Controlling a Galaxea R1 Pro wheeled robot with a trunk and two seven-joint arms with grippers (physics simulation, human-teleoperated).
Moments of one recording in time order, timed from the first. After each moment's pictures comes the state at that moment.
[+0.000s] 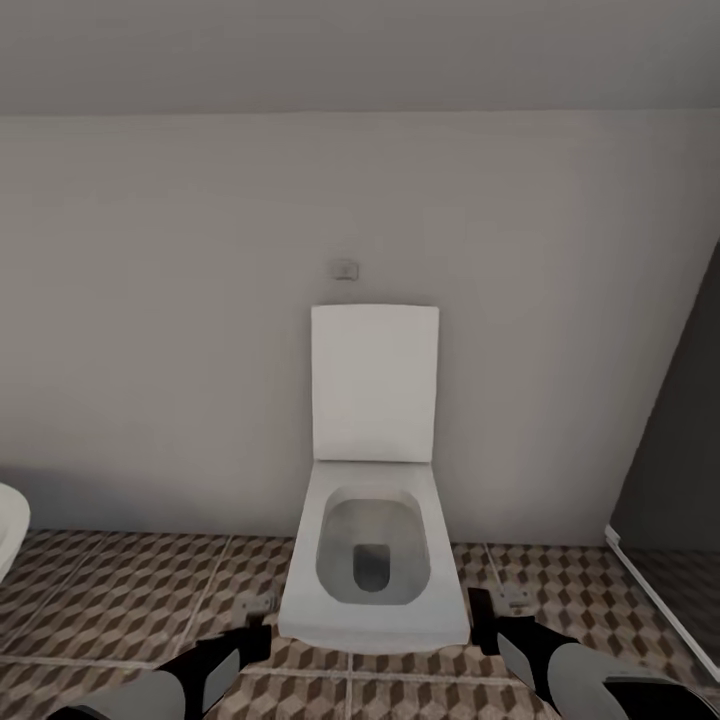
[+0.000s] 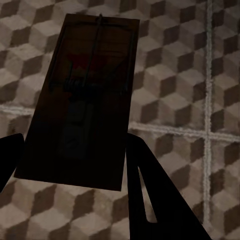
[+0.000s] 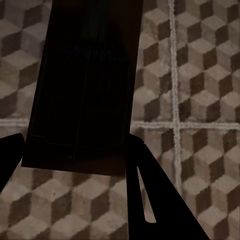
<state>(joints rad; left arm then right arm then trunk) -0.65 -0.02 -0.33 -0.05 0.45 0.04 0.02 -0.73 -0.03 -0.01 0.03 0.07 0.13 -0.11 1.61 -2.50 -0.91</state>
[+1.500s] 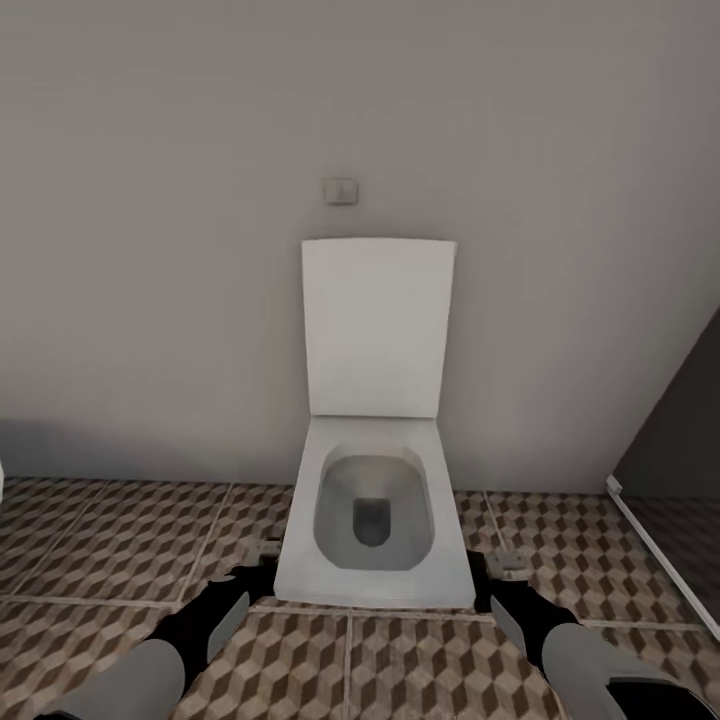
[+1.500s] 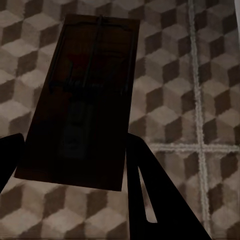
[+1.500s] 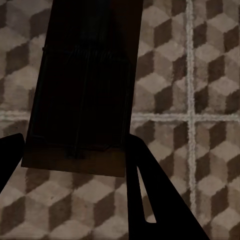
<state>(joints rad) -0.65 0.01 -0.33 -0.38 0.37 0.18 0.03 -0.73 -0.02 -0.02 -0.17 0.06 0.22 -0.12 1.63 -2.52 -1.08</state>
